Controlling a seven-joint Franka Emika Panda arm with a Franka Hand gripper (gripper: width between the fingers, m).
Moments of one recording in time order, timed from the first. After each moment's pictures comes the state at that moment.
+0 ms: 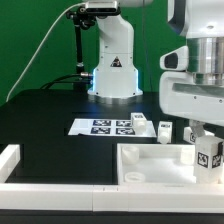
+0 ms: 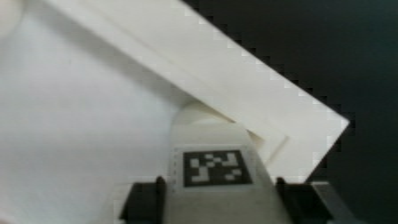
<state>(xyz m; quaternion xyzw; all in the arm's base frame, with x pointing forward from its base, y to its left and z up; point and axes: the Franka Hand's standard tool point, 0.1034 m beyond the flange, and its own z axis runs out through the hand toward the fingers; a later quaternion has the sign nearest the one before) 0.632 0.119 0.073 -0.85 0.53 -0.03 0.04</state>
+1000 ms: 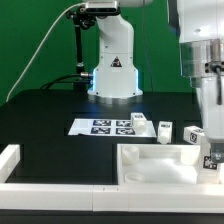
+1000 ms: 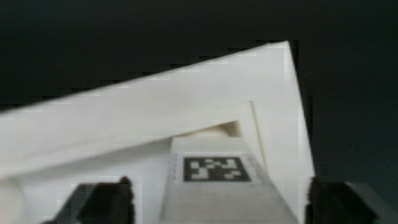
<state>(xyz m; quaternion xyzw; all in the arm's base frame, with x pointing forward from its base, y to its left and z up) 0.642 0.115 0.072 -0.68 0.73 0.00 0.08</state>
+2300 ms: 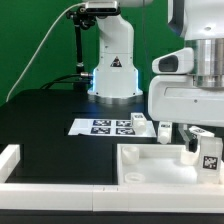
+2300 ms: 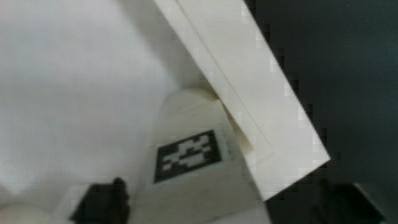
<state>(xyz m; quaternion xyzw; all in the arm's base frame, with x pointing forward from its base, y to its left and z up) 0.639 0.116 0.071 -0.95 0.30 -0.05 0.04</state>
